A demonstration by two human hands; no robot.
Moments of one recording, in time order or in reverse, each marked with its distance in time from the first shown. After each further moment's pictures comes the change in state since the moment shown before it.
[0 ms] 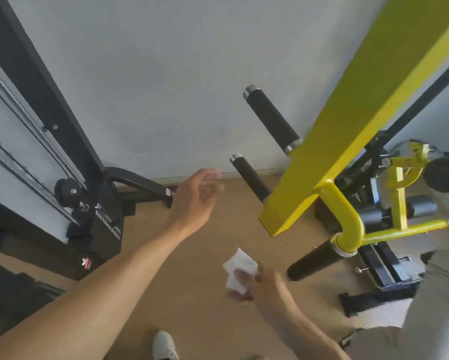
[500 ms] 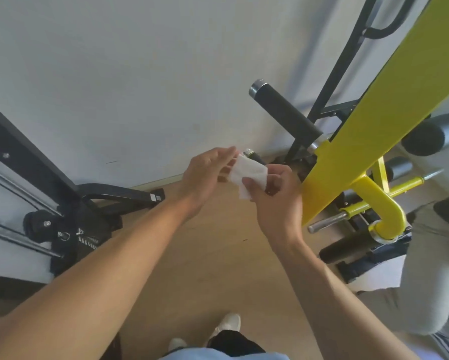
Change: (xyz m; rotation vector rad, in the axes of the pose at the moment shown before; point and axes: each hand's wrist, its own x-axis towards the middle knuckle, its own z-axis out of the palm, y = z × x) left_hand 0.087 0.038 0.004 -0.381 -0.290 -0.164; right_hand 0.053 -0.144 0.013 0.122 0.604 -0.563
